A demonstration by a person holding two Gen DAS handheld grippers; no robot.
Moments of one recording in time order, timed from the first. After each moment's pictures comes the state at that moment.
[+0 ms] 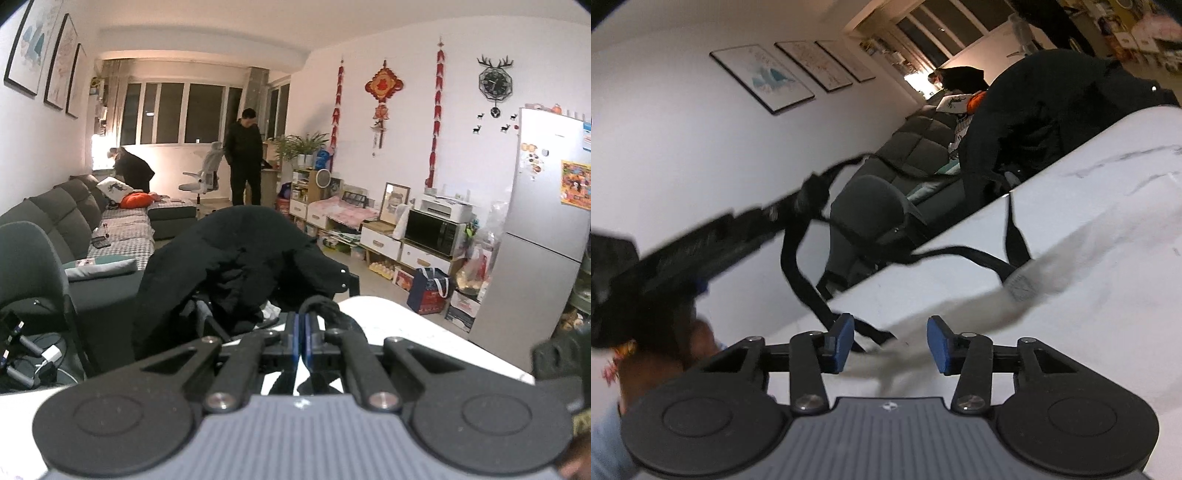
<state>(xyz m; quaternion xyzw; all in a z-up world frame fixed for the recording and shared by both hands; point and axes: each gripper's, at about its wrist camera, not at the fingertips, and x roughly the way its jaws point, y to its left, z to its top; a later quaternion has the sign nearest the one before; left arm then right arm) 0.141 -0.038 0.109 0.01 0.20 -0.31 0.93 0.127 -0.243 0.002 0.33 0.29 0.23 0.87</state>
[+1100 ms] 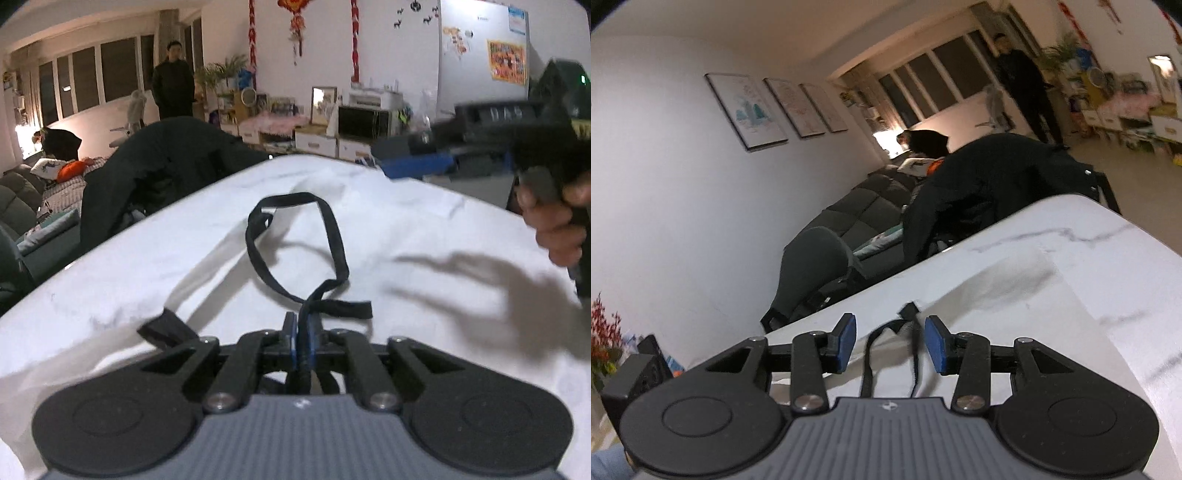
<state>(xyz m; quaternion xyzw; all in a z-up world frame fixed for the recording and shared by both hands) 0.056 -0.039 0.004 0.14 0.29 -0.39 0.86 0.042 -0.303 0.032 0.24 0.22 0.15 0.93</state>
